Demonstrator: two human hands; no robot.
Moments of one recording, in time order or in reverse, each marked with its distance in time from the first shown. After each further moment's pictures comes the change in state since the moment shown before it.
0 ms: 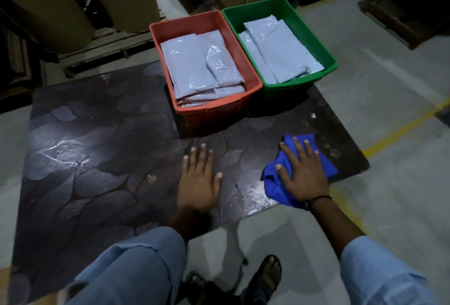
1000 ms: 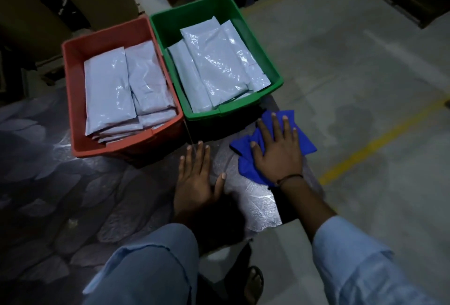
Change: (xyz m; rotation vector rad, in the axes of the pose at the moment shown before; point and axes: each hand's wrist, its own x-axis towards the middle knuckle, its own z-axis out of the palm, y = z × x) left_hand 0.120 0.151 0.051 0.023 0.065 -0.008; right_hand 0.137 0.105 -0.010 0.029 0.086 0.050
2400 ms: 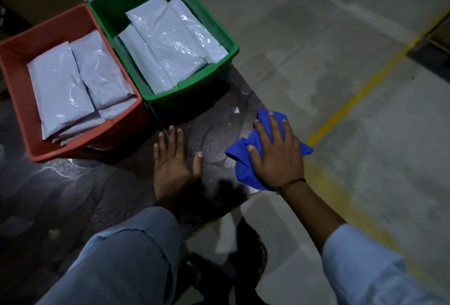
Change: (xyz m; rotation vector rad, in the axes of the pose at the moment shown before) left_hand -0.001 0.004 -0.003 0.000 -0.033 -0.035; right_hand -0.098 0.031 -0.011 -0.002 -0.024 0.146
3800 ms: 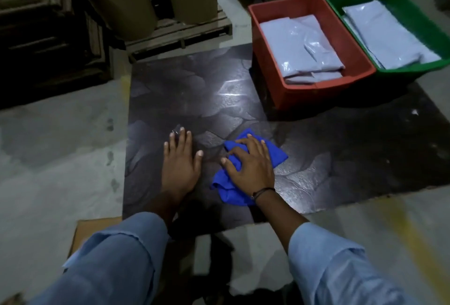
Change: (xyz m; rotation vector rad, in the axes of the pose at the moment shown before) left_hand -0.167 -0.416 -0.103 -0.025 -0.001 -0.235; right_hand -0.149 -0.459 0.078 0.380 -0.002 -0.419
